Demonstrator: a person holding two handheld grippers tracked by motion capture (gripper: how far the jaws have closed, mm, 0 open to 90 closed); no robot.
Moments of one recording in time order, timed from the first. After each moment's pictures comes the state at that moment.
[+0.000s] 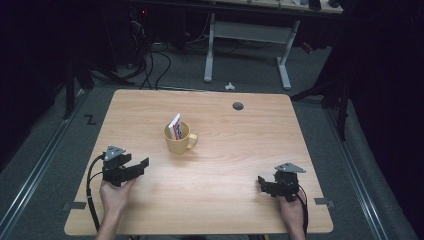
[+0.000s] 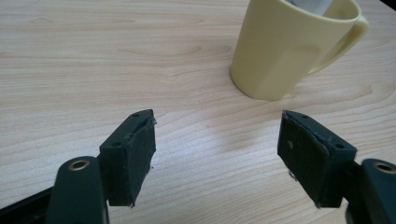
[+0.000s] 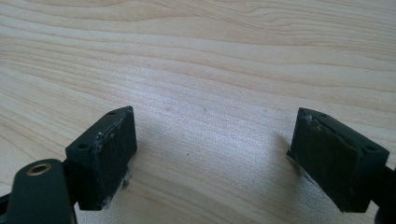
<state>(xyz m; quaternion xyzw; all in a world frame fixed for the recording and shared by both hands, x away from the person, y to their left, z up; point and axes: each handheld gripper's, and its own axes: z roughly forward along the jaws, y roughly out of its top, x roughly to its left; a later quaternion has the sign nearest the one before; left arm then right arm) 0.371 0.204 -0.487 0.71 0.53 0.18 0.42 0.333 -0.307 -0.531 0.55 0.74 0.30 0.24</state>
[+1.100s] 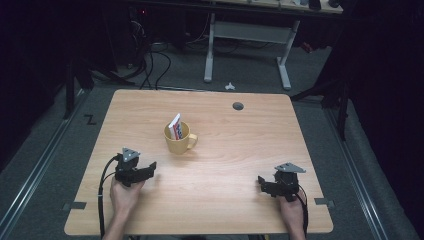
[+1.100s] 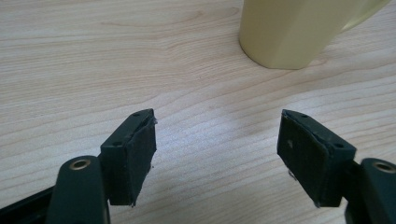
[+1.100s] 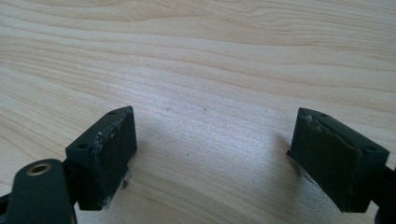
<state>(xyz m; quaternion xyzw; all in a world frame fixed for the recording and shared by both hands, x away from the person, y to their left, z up) 0.383 0.179 -0.514 0.75 0.52 0.20 0.37 0.333 -0.307 -0.531 0.55 0.74 0.30 0.24</state>
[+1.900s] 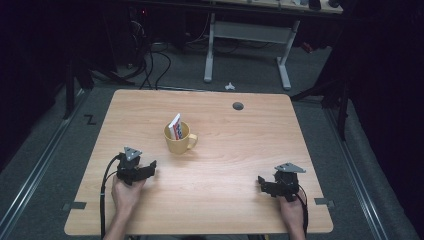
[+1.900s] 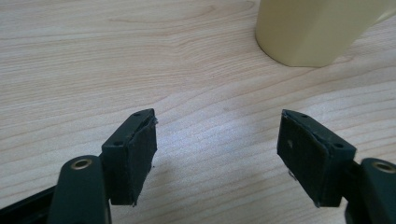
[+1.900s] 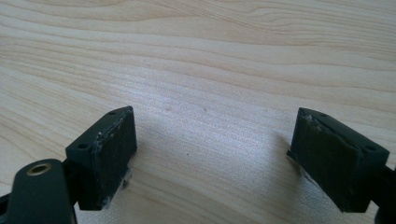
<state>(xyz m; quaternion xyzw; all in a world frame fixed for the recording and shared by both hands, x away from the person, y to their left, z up) 0.391 0.176 -0.523 0.74 0.52 0.22 0.35 0.333 -0.307 -0.531 0.55 0.74 0.30 0.24</state>
